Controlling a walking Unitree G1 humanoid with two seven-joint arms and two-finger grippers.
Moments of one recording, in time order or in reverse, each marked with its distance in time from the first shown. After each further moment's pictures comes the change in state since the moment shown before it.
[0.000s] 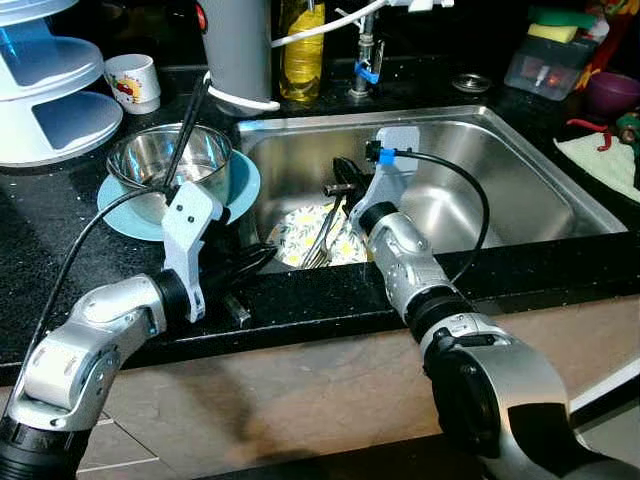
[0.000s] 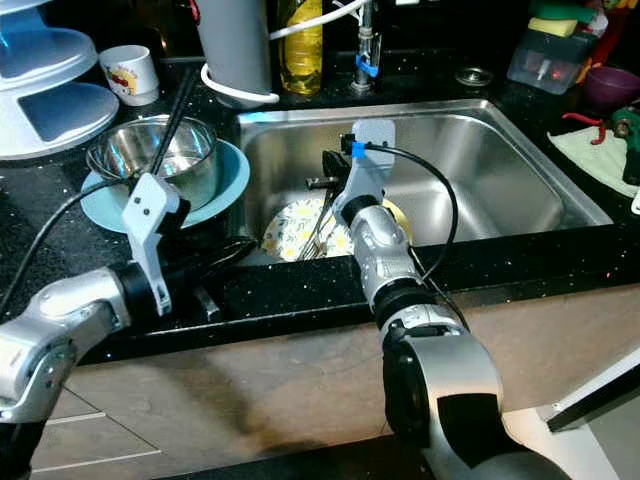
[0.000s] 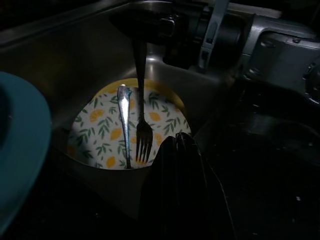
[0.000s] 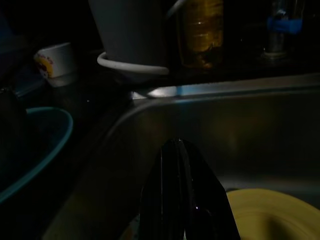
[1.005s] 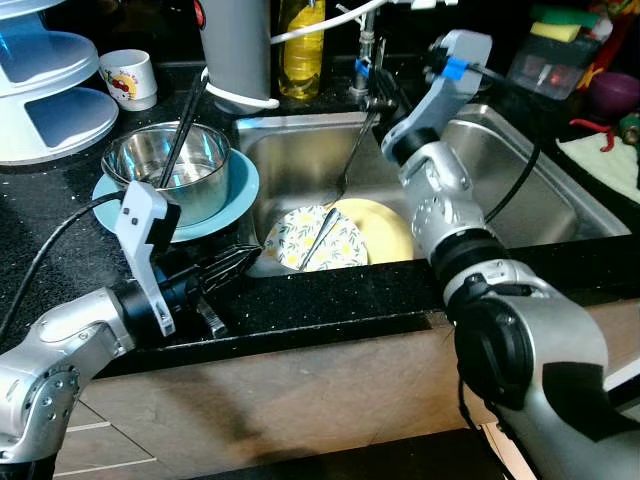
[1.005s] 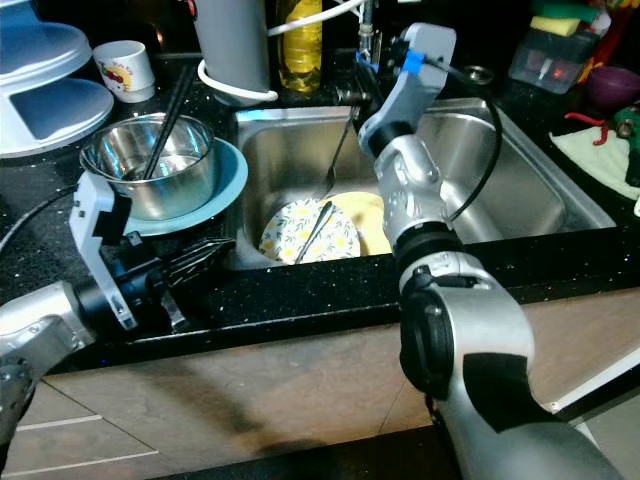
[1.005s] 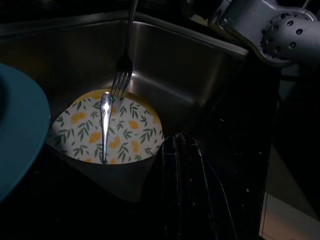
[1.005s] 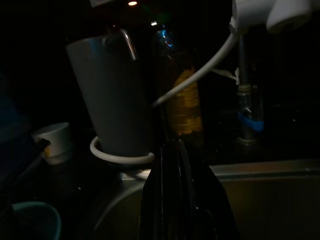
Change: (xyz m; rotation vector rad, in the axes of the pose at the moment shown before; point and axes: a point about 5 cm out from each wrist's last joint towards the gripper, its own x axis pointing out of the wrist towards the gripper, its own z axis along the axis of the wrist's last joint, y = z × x) left arm -0.031 -0.004 0.007 -0.157 -0.093 -0.044; right arm 0.015 -0.020 0.081 0.000 -0.234 -0.017
